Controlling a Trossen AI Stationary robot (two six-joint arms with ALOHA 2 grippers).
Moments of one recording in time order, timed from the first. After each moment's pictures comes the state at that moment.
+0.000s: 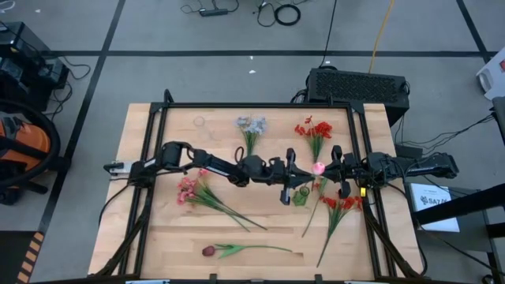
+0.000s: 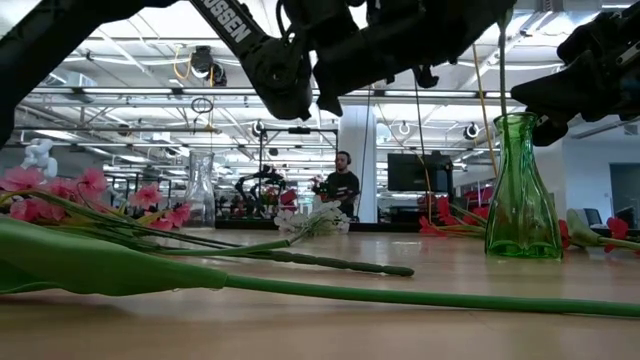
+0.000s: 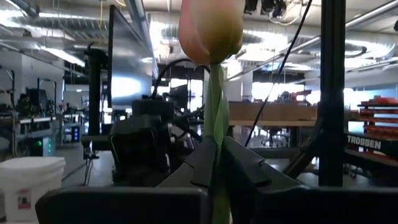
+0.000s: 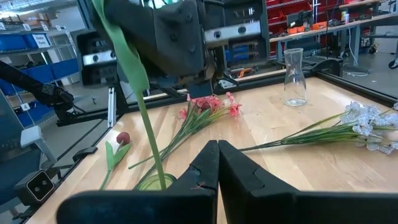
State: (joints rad) left arm -0.05 2.30 1.47 1.22 0.15 -0.04; right arm 0.11 0.06 0.01 0.03 0.08 0.23
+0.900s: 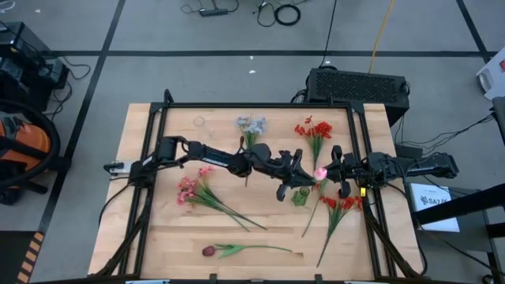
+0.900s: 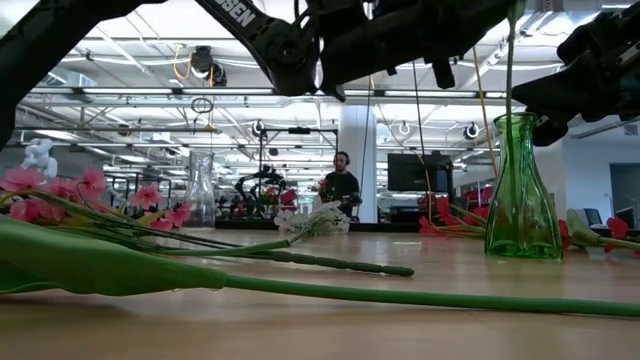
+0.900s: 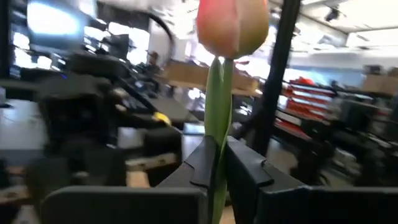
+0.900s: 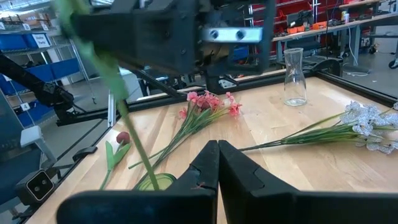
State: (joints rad) left arm 0.00 2.23 1.54 0.92 0.48 -0.23; right arm 0.11 0.06 0.01 0.03 0.08 0.23
